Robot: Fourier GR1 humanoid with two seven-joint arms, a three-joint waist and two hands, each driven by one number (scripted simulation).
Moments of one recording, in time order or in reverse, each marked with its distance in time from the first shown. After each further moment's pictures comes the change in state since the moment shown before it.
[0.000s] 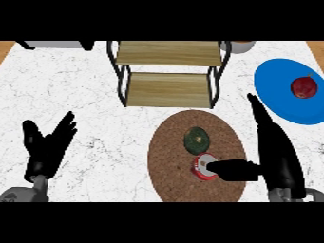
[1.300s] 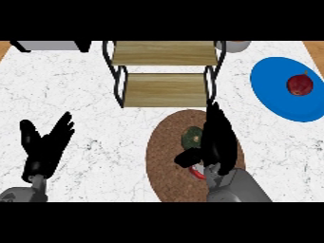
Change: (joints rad) left arm 0.003 -0.024 0.051 0.009 -0.030 -0.024 0.014; right arm -0.075 0.395 -0.006 0.399 0.324 0.153 0.037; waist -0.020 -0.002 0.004
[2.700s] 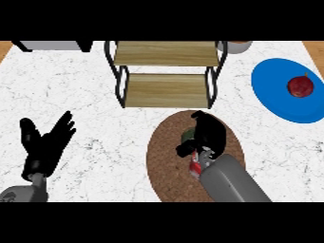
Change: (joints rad) left arm -0.007 -0.045 0.067 0.005 -0.059 -0.064 0.023; right arm -0.089 0.041 -0.061 0.358 -0.013 -0.027 -0.165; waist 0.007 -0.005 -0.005
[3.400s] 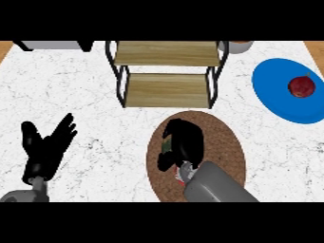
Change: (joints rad) left arm 0.030 -0.025 0.007 -0.046 -0.038 -0.015 0.022; right arm -0.064 -0.006 0.241 -0.010 -0.079 -0.139 -0.050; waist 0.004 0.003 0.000
